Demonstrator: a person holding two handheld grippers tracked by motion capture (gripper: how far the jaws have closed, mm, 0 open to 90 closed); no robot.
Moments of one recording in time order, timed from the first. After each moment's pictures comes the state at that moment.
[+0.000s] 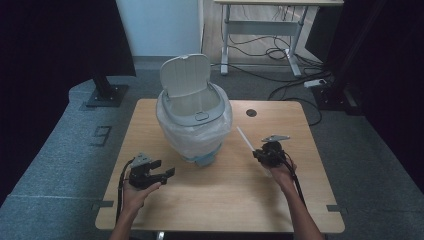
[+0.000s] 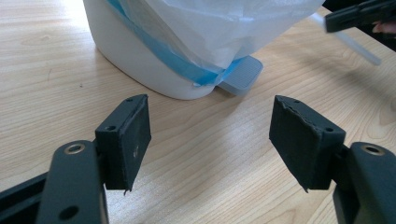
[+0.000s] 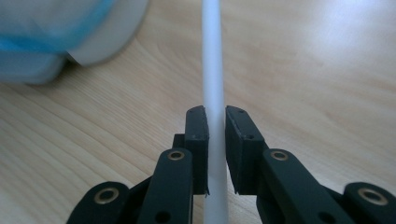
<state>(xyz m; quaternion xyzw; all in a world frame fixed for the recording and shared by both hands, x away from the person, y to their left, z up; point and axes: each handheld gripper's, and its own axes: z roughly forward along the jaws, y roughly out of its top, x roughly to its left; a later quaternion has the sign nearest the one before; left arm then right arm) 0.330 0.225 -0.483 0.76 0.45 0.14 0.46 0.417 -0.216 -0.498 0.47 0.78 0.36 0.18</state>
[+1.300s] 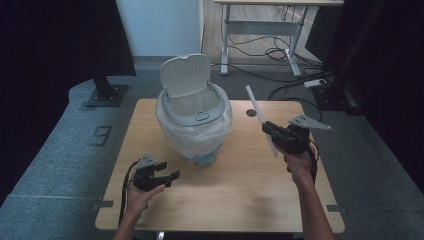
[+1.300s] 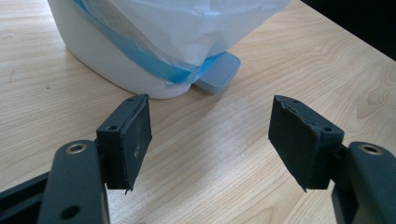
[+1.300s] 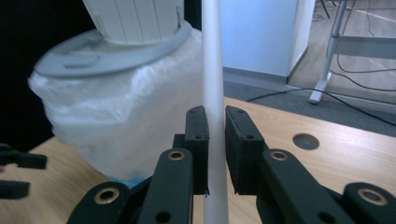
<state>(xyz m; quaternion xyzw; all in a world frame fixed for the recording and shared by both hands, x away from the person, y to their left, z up) 0.326 0.211 -0.484 0.77 0.43 0.12 0.46 0.365 -0.231 -0.361 0.41 0.69 0.55 0.24</state>
